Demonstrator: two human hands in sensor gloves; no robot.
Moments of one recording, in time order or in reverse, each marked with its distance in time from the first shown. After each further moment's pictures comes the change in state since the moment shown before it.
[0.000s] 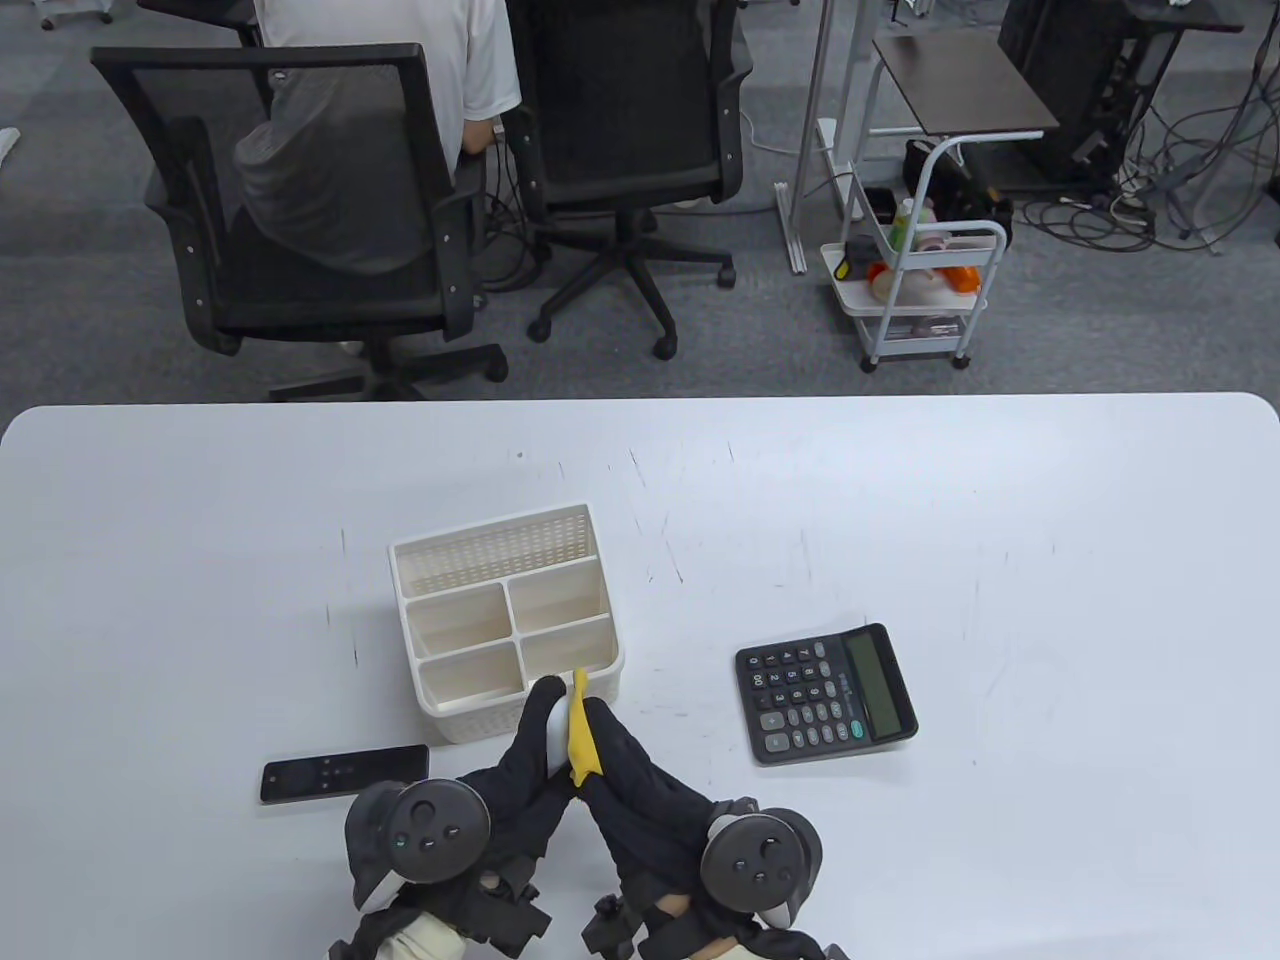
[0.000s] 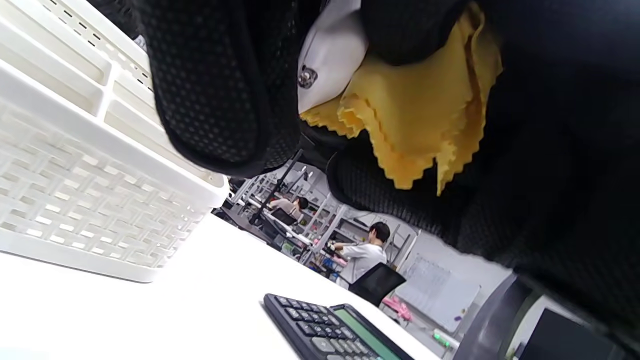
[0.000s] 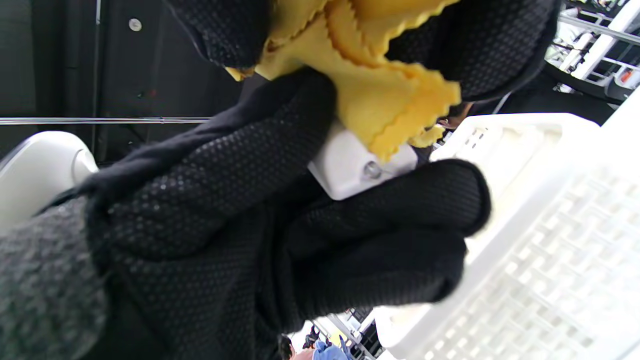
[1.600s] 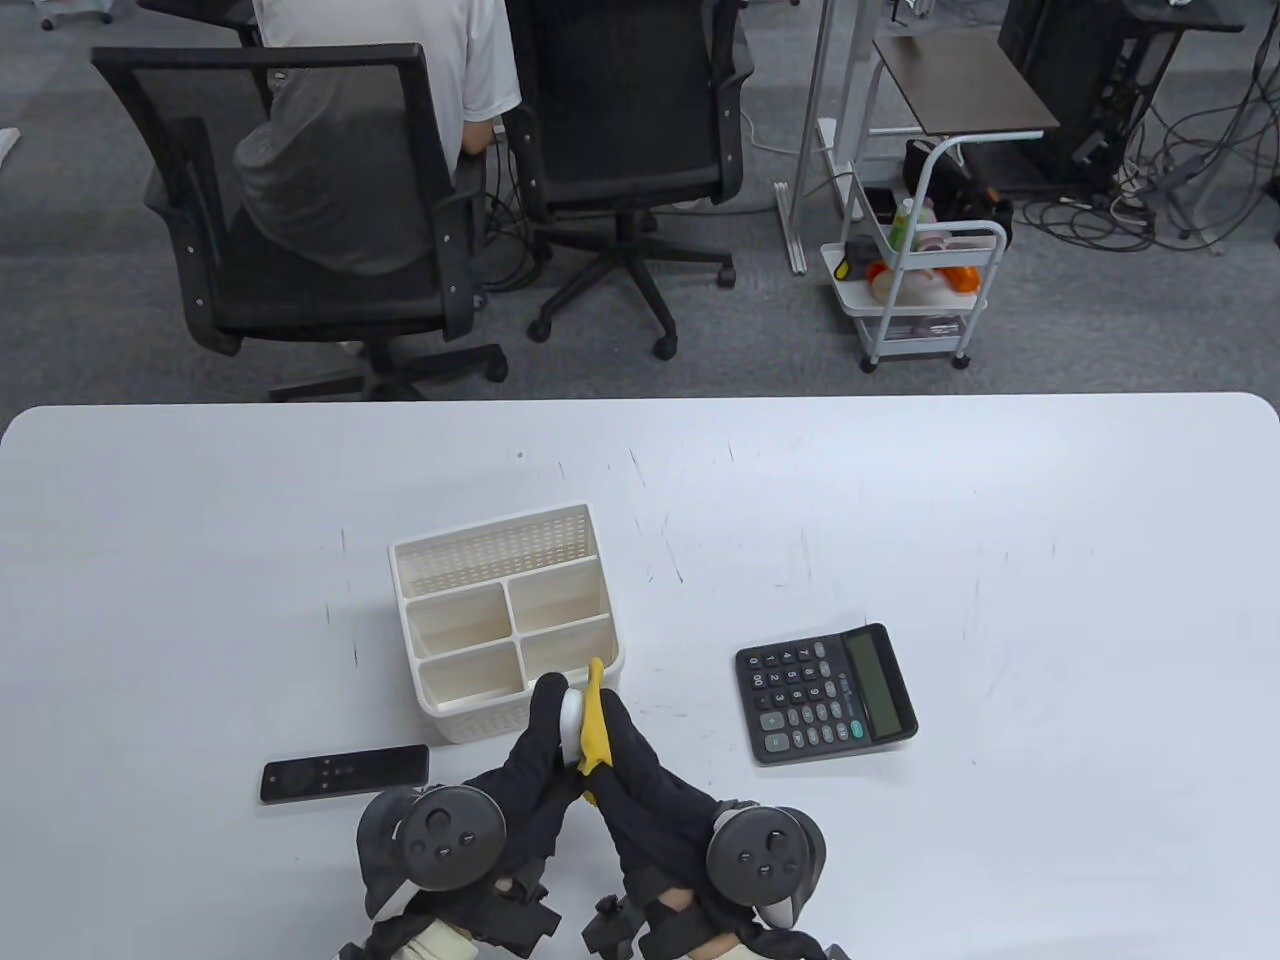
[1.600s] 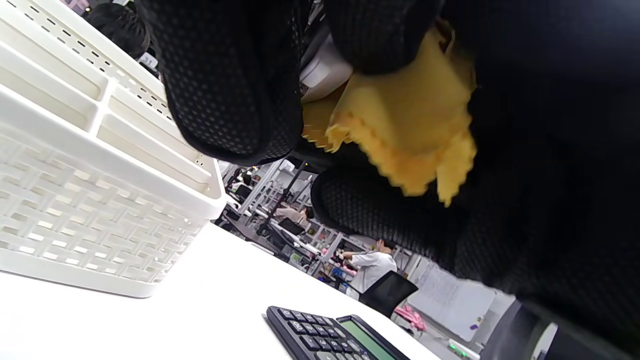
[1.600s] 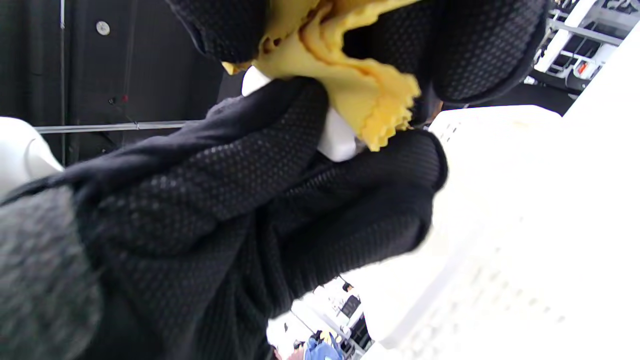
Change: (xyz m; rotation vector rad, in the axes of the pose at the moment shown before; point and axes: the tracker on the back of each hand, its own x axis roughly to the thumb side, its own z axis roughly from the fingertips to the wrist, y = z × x) left_hand 0.007 0.002 -0.001 0.040 0.036 0.005; right_hand -0.003 0.003 0.002 0.032 0.086 -0.021
